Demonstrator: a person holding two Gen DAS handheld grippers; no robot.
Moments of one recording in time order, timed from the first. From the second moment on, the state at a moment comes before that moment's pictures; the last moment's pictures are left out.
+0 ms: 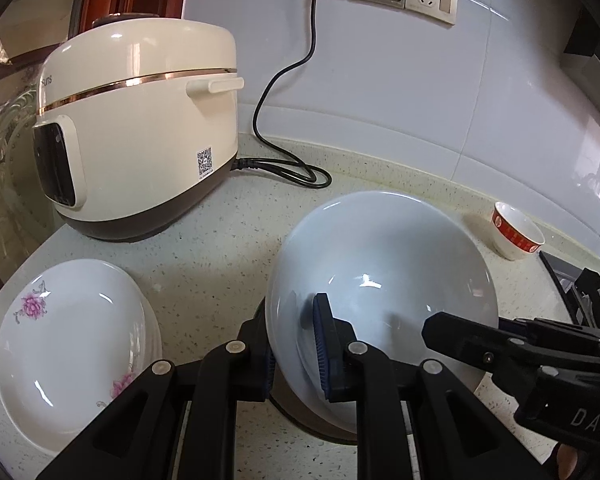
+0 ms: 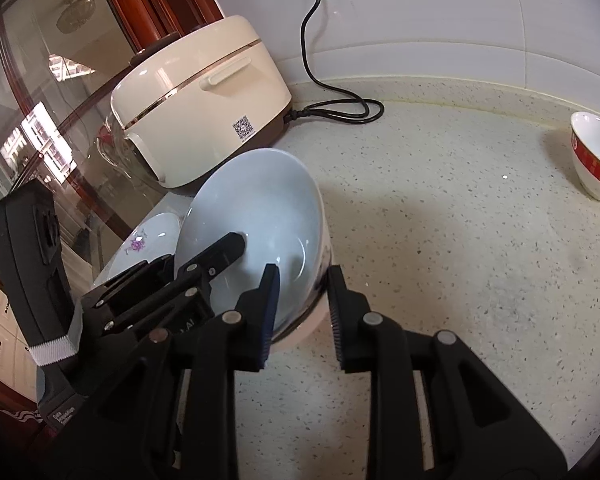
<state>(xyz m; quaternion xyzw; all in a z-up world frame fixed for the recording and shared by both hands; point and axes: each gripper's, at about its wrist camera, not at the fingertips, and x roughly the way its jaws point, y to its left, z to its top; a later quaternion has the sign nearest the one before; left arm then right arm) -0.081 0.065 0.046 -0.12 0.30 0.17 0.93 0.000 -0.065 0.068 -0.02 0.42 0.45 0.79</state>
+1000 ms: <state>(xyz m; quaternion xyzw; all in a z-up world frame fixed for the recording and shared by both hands) -0.097 0.066 0.062 -0.11 0.26 0.22 0.93 -0.003 -0.075 0.084 -0.01 0.37 0.42 0.83</state>
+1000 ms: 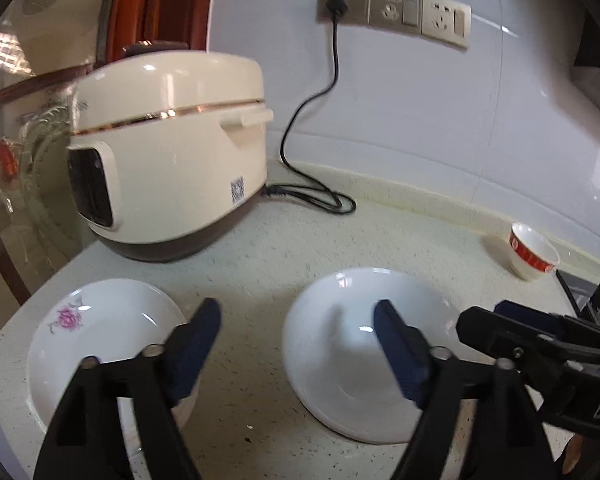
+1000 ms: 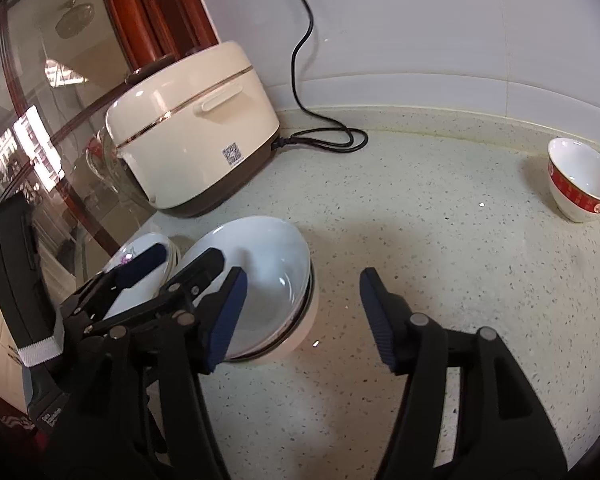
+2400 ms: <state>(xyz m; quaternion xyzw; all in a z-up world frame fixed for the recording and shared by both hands) 0.063 -0.060 0.050 -0.09 0.30 0.15 0.94 0.110 -0.290 0.082 0.27 0.33 0.11 0.90</state>
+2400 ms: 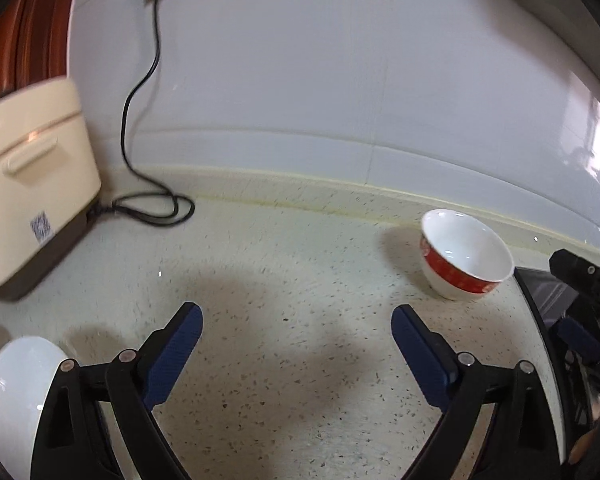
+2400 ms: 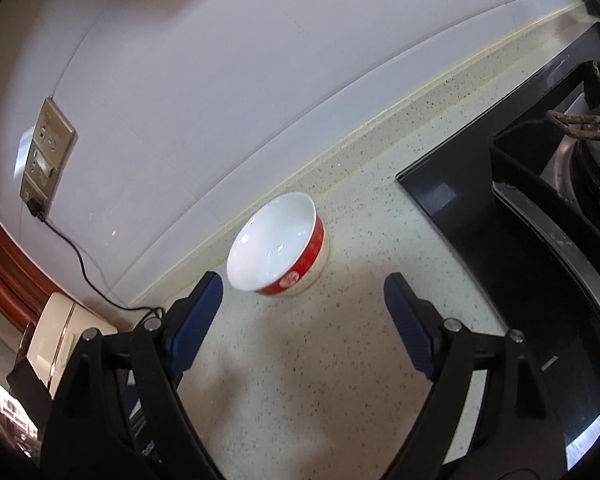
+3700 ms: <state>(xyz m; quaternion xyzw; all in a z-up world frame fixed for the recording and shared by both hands) 0.088 -0.074 0.023 -0.17 0.40 -0.01 0.90 0.119 -0.283 0.045 0.24 0.49 0.20 0.81</state>
